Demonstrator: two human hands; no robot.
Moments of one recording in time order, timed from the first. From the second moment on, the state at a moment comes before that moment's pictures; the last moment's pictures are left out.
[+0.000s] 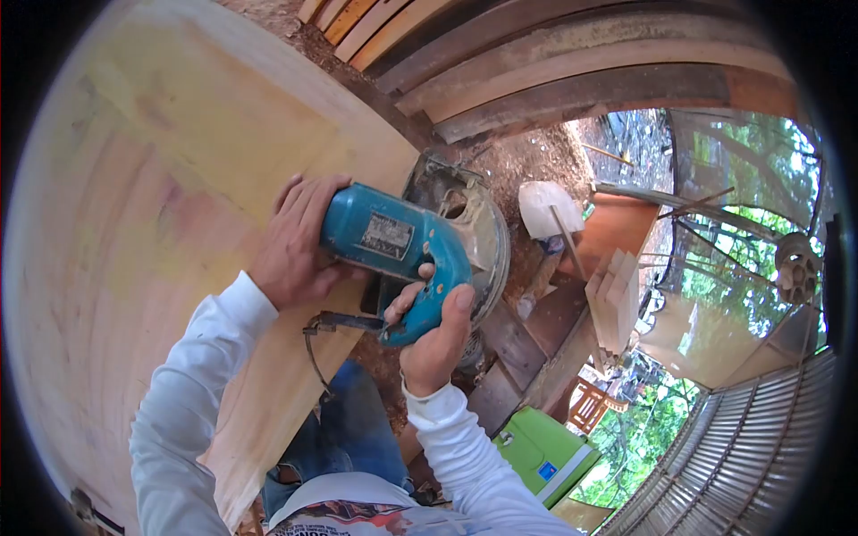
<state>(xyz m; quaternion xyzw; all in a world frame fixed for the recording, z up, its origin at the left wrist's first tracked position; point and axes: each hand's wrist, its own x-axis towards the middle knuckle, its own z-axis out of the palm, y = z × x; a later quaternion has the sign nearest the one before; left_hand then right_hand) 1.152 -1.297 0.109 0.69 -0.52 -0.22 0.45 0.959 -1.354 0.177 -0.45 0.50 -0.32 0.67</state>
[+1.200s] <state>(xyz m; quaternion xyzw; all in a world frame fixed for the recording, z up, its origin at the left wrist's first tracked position) 1.148 -1.276 0.095 0.66 -0.52 -0.25 0.48 0.946 -1.343 0.178 -0.41 0.49 -0.27 0.72</state>
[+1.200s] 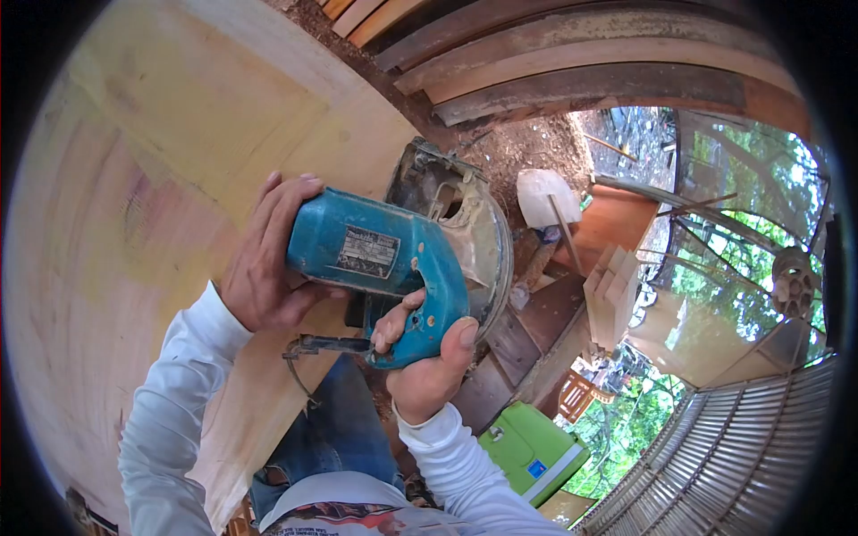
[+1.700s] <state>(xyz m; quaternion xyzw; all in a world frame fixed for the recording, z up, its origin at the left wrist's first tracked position) 1.149 -1.277 0.093 0.66 -0.51 -0.25 0.49 0.948 -1.345 0.179 -0.41 0.48 -0.27 0.73</state>
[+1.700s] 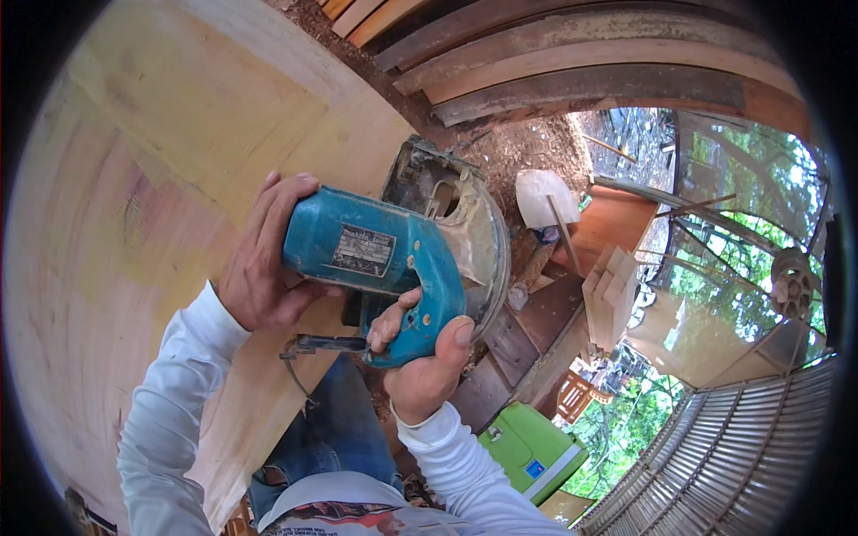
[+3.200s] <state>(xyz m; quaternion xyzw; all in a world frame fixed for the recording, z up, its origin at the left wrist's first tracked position) 1.149 -1.273 0.097 0.65 -0.50 -0.24 0.52 0.947 -1.346 0.178 -0.41 0.50 -0.26 0.71</state>
